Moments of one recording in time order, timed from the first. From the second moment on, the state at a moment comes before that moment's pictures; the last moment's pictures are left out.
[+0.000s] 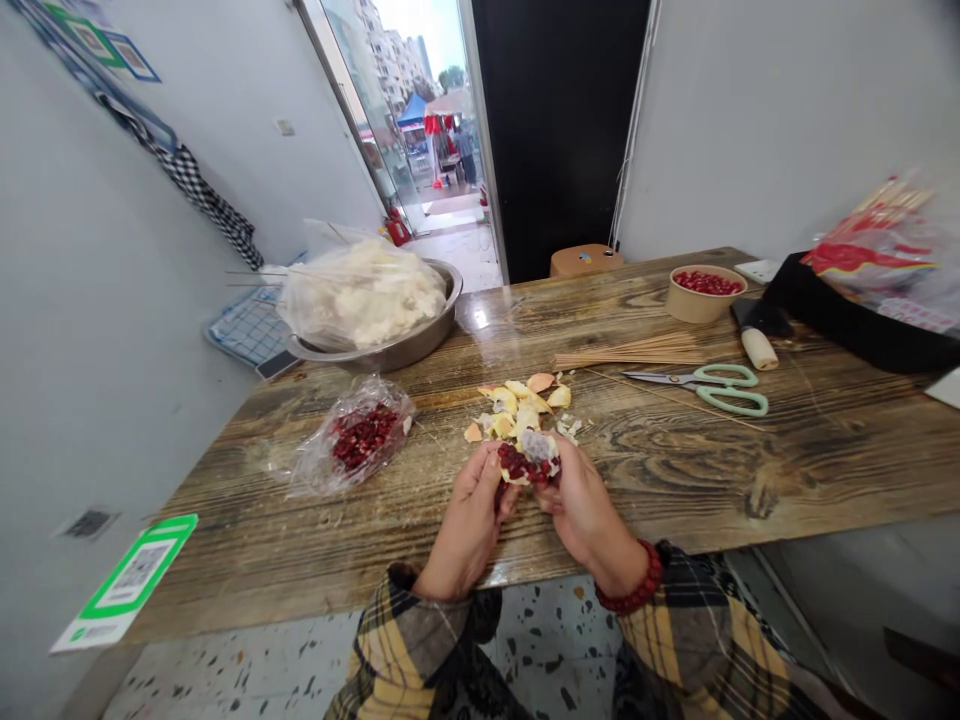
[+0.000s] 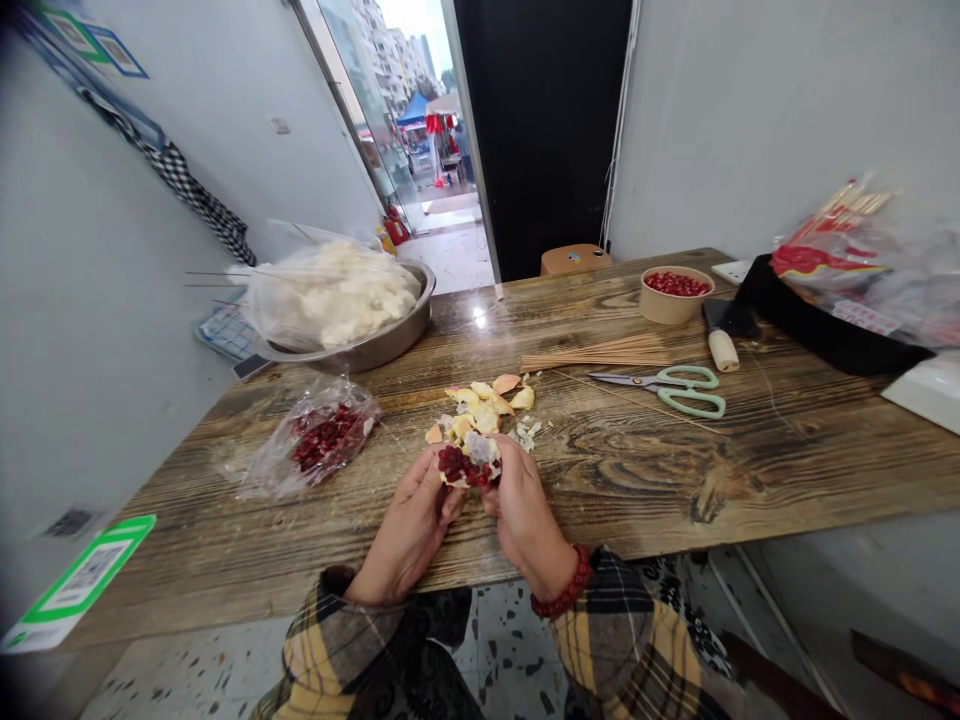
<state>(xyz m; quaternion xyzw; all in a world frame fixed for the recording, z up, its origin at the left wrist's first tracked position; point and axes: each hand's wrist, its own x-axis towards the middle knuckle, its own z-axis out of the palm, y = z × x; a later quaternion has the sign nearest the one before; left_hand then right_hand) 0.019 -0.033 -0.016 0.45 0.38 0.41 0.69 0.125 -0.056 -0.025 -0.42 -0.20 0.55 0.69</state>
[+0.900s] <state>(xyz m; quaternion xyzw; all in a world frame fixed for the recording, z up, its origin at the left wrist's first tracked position) 0.023 -0.031 -0.024 0.48 0.36 0.42 0.67 0.126 -0.045 -0.027 -0.40 -0.12 0.56 0.71</state>
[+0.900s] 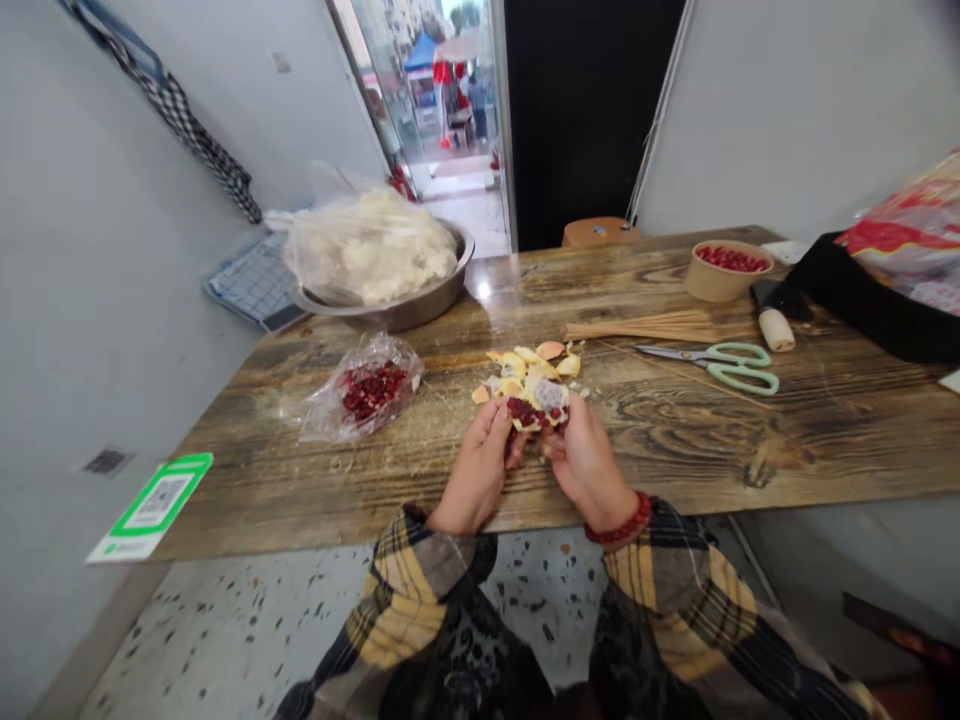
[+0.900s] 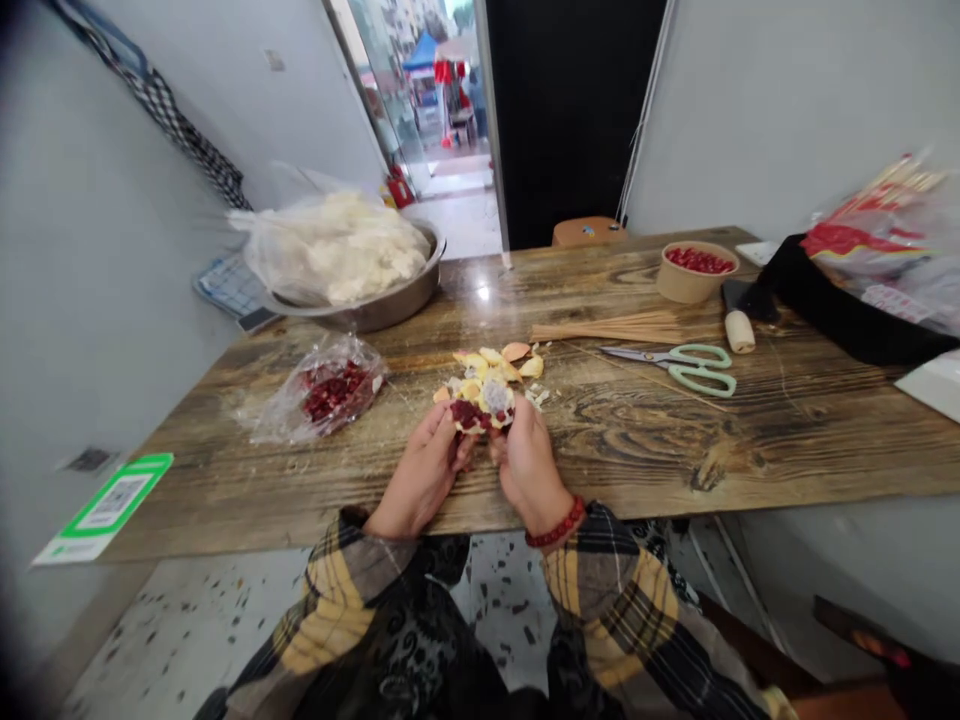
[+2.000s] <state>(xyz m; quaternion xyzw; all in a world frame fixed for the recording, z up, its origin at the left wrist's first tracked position) 0.000 -0.037 -0.029 0.87 0.38 0.18 0.28 0.160 -0.057 -0.035 -0.44 -0.21 0.53 0.70</state>
